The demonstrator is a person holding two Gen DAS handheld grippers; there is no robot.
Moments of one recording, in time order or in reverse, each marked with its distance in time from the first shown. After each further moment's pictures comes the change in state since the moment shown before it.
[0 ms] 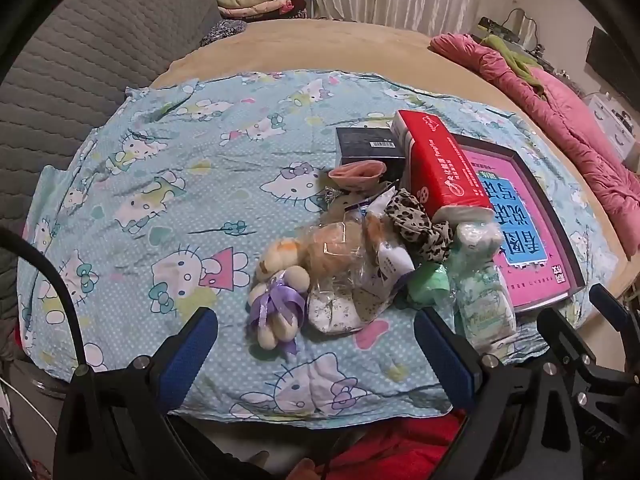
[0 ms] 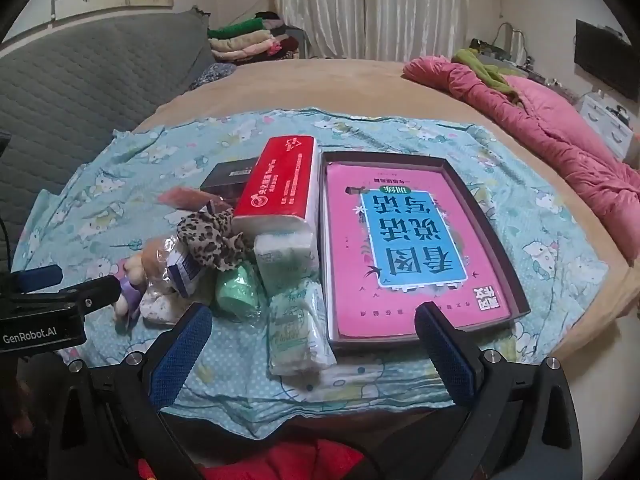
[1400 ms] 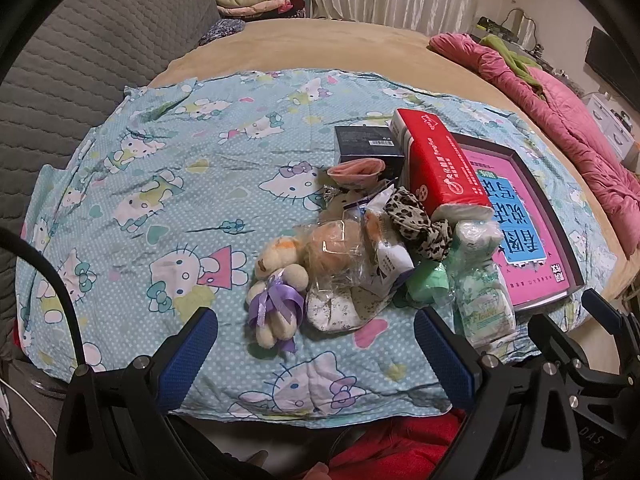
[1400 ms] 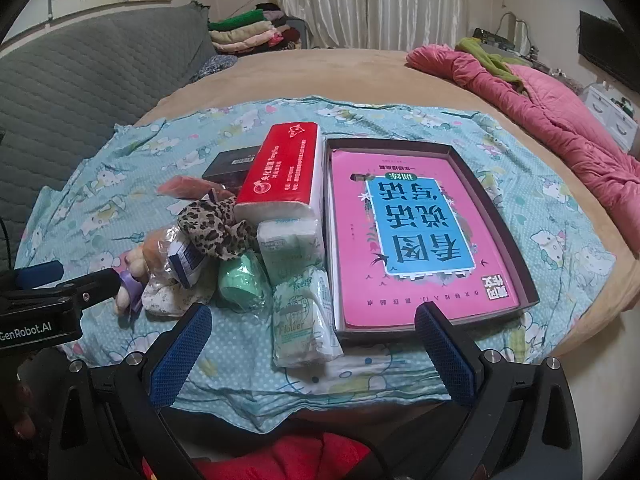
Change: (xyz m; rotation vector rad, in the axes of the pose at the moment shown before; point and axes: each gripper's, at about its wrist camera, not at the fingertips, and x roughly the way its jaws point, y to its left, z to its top) left arm 0.002 -0.001 -0.002 0.001 0.002 -0.006; right arm 0.011 0.000 -0.005 0.012 0.040 0.019
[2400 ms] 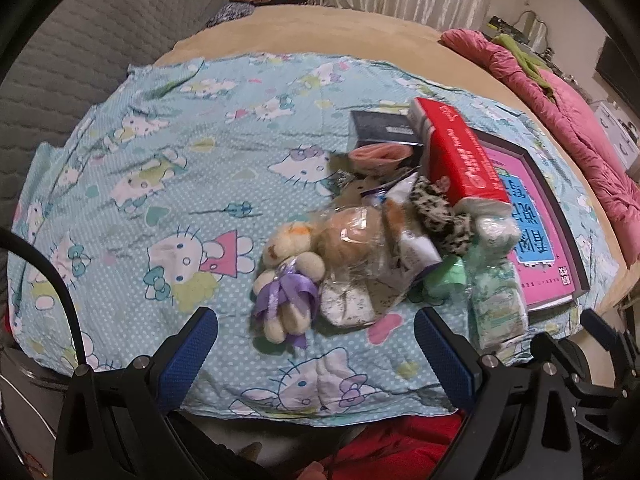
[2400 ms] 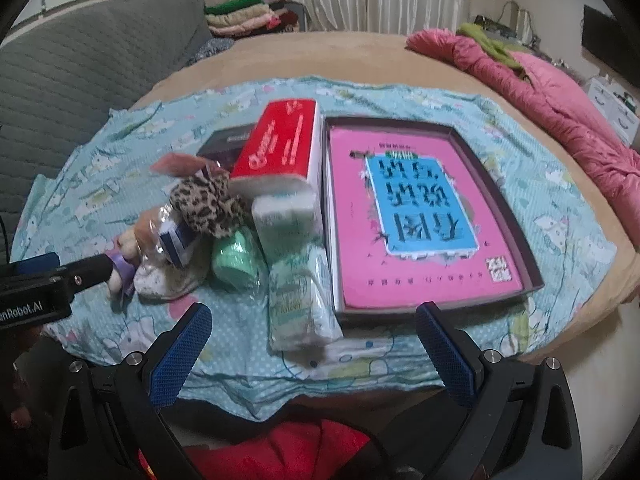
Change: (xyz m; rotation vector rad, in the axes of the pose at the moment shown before) left arm 0.021 0.020 -0.002 -0.054 0.055 -0.012; right arm 0.017 -0.001 -0.009 0.005 0.095 -0.007
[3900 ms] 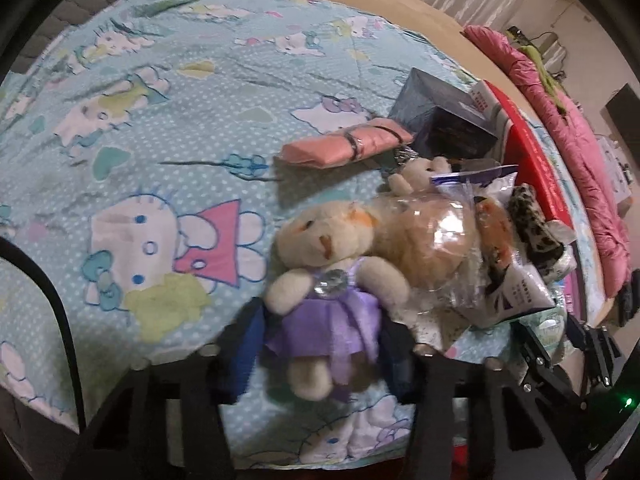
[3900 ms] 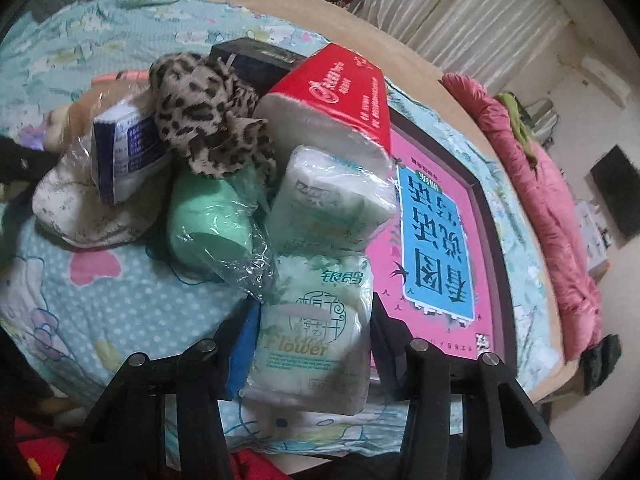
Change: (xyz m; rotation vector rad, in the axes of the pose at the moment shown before) left arm 0.095 0.053 0.020 -0.134 0.146 -0.182; right arm 0.093 0.050 0.009 -0.399 0.049 -0.269
